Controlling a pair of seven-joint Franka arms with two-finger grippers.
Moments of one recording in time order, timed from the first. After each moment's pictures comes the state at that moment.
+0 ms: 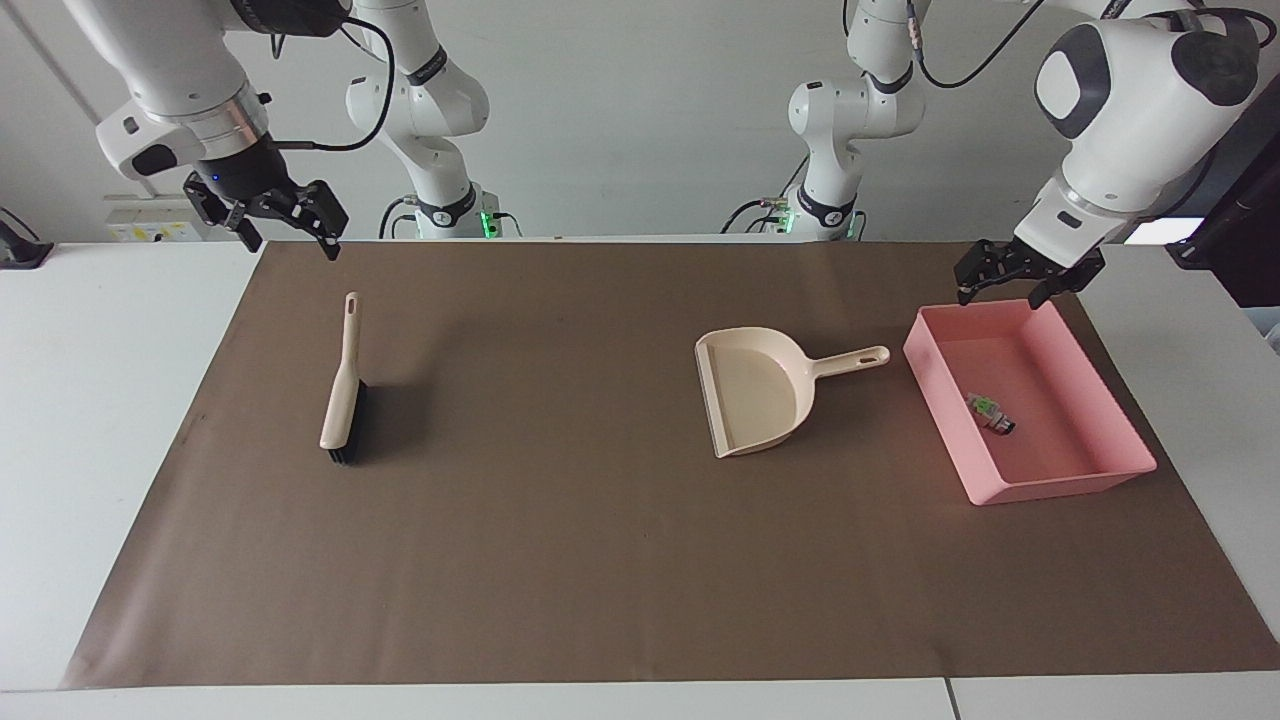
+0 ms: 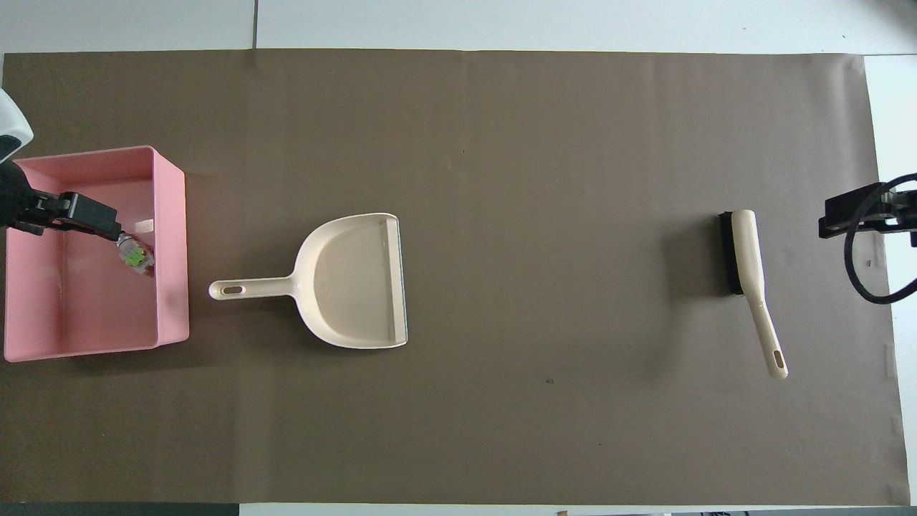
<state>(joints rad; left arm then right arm) -0.05 0.03 0.02 -1.61 0.01 1.53 0.11 -0.02 -0.05 -0.01 -1.57 -0.03 1.46 0.11</state>
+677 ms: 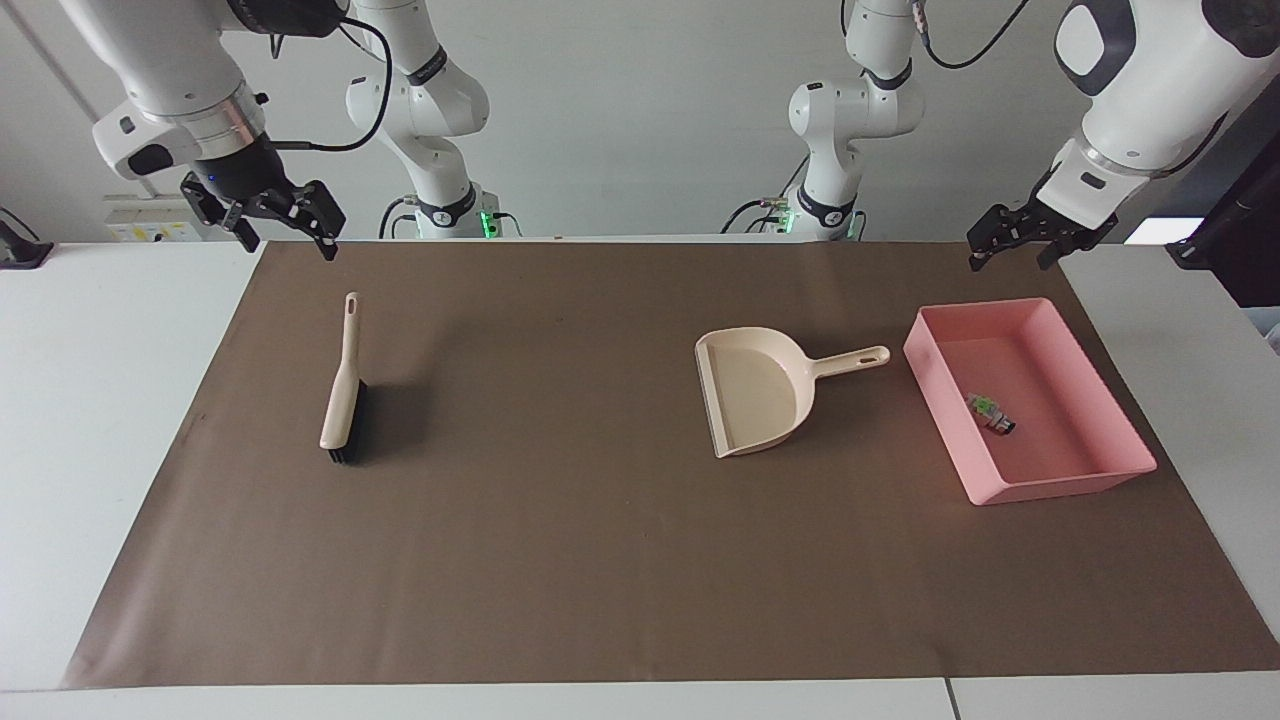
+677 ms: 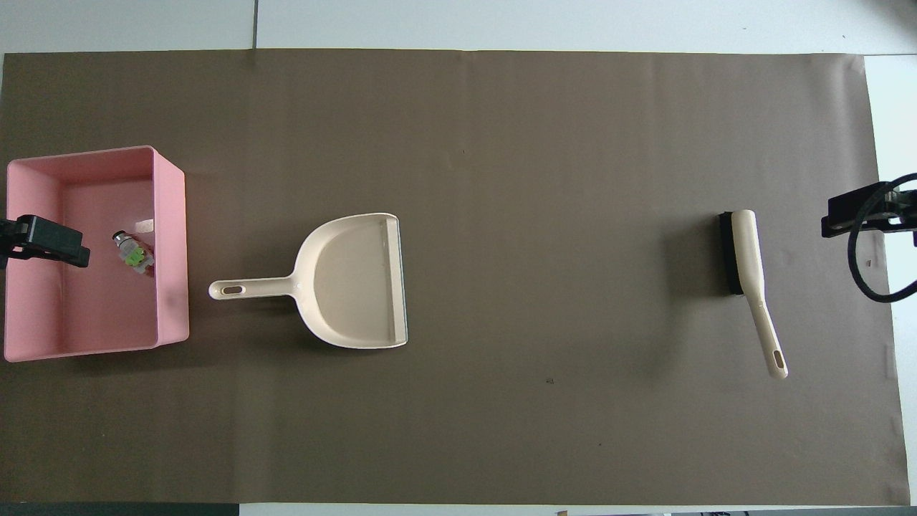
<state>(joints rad) -0.03 -0.05 0.02 -1.65 0.01 1.47 0.06 -0.02 -0.05 -0.01 -1.57 -0.03 1.47 0.11</state>
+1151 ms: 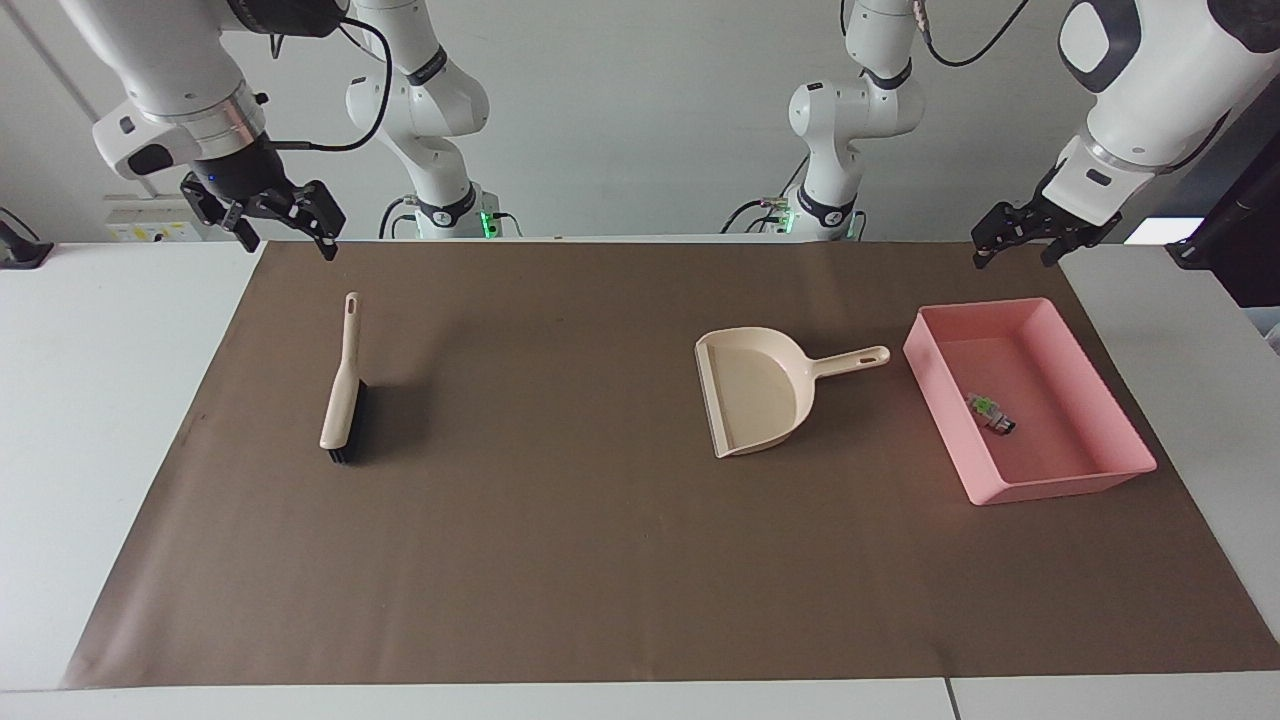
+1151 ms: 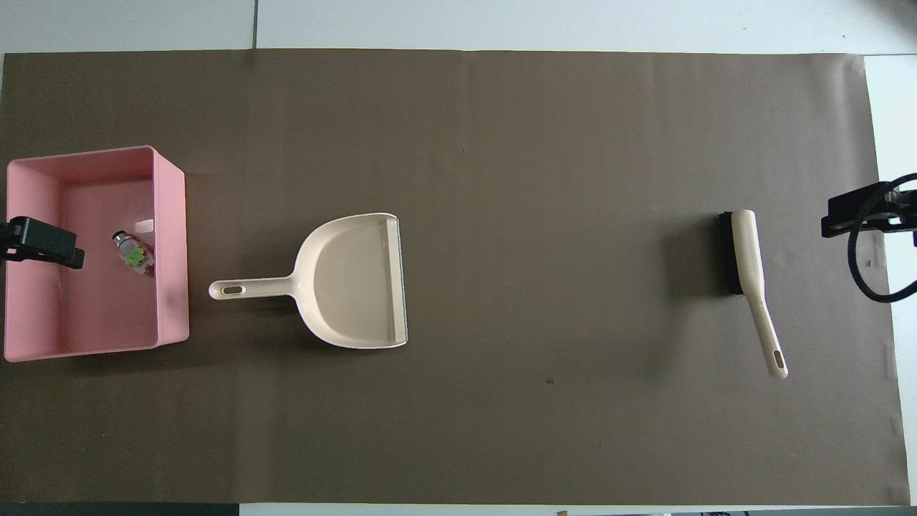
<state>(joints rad) -0.02 -0.05 0.02 -1.66 0.01 1.48 0.06 -0.02 -0.05 -0.01 -1.57 -0.03 1.47 0.11</state>
